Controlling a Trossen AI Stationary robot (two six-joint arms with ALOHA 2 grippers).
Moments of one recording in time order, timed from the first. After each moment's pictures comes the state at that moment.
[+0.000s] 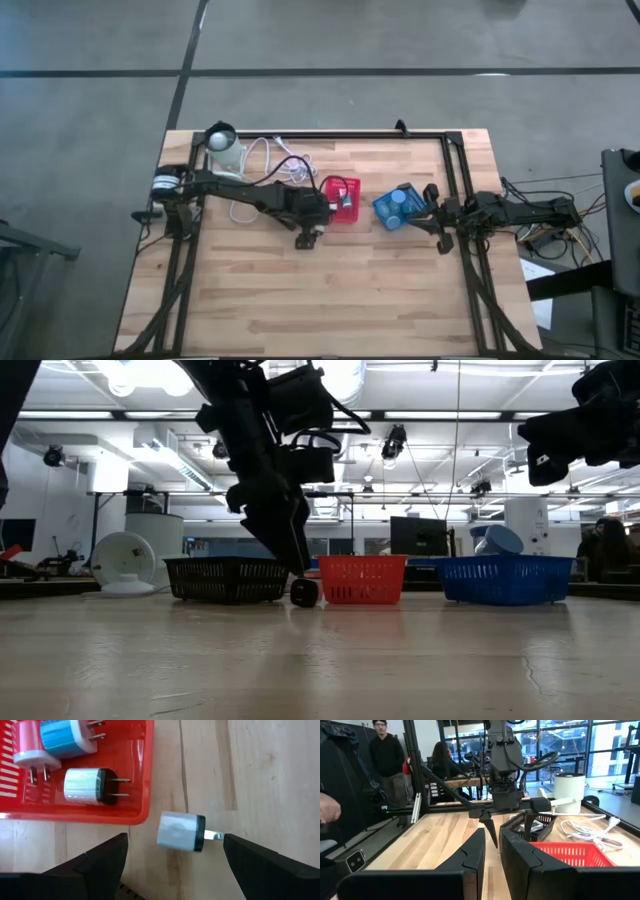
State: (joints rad) left arm 0.03 1.80 1.20 -0.45 -0.04 0.11; right arm 0.09 0.01 0.01 0.06 -0.01 0.12
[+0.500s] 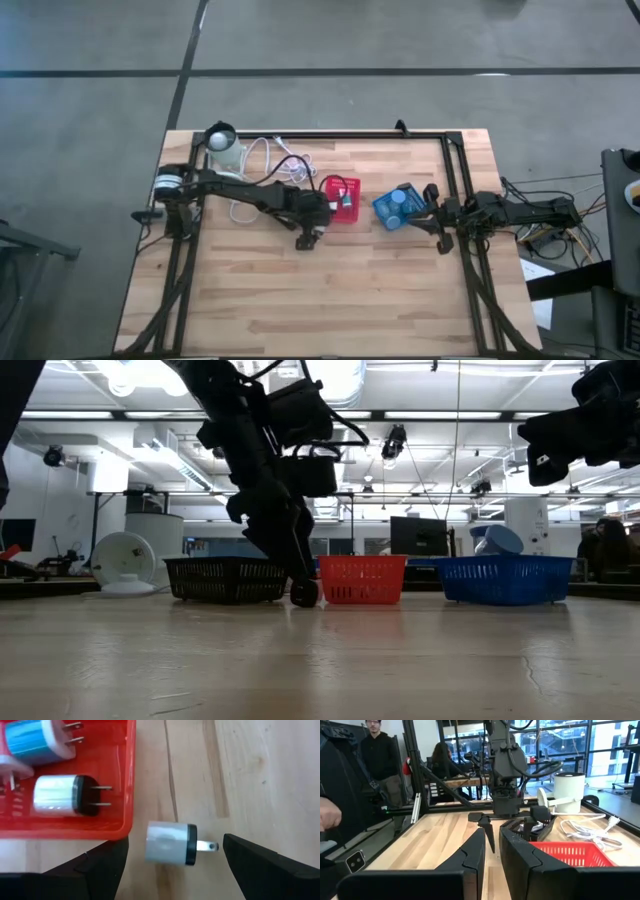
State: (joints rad) left arm 0.05 1.82 1.16 -0.35 0.05 0.14; right arm 0.09 0.01 0.01 0.06 0.00 0.13
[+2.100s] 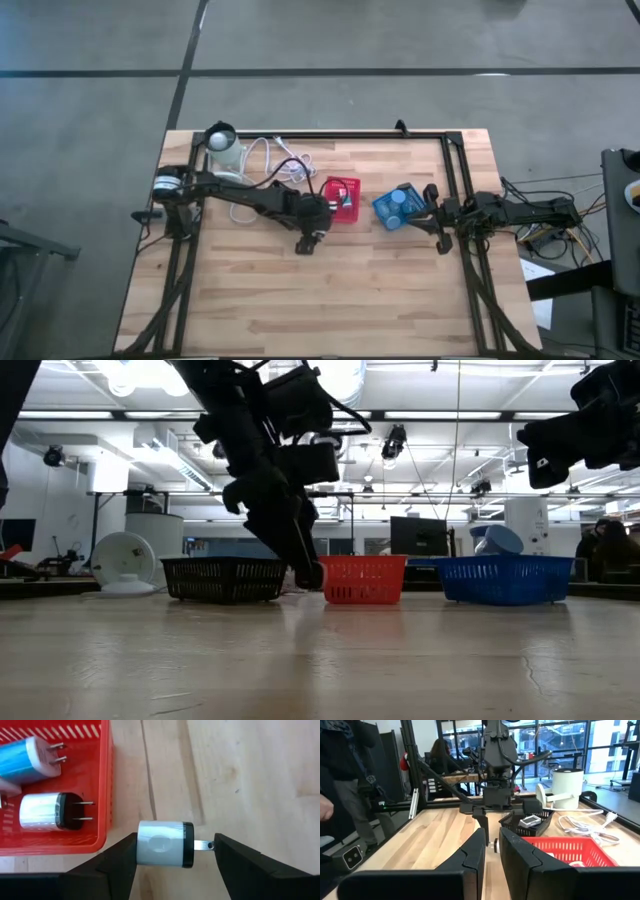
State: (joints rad) left arm 0.01 1.81 1.16 -0.34 0.06 0.14; right arm 0.09 0.01 0.01 0.03 0.00 0.12
